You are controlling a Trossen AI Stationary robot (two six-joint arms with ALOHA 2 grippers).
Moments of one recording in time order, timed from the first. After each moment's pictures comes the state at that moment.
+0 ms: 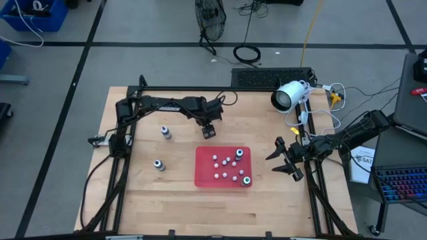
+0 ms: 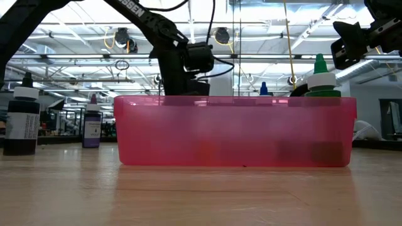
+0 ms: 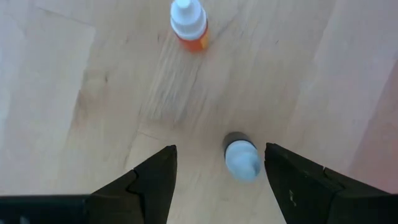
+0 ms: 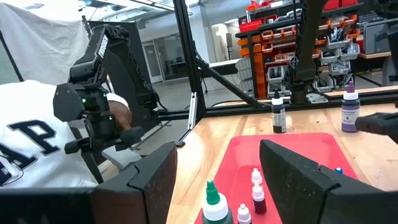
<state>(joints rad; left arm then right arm) 0.31 2.03 1.46 -0.71 -0.05 -0.01 0.41 0.40 0.01 0.47 0.08 0.20</state>
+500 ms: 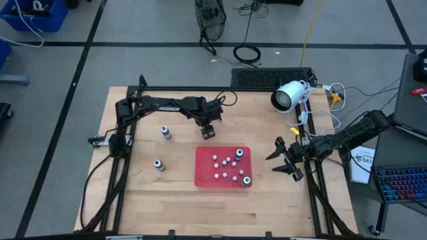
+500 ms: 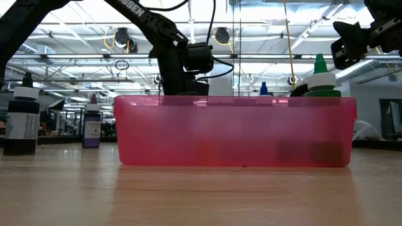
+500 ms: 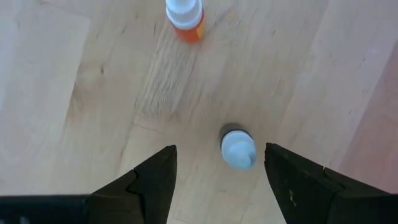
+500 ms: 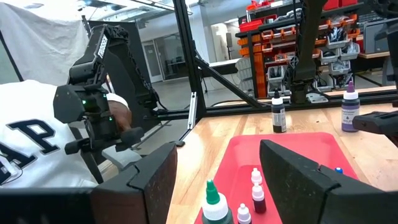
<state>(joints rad) 0.31 2.02 1.46 -0.73 -0.04 -0.01 0.41 0.40 0.01 0.47 0.08 0.20</state>
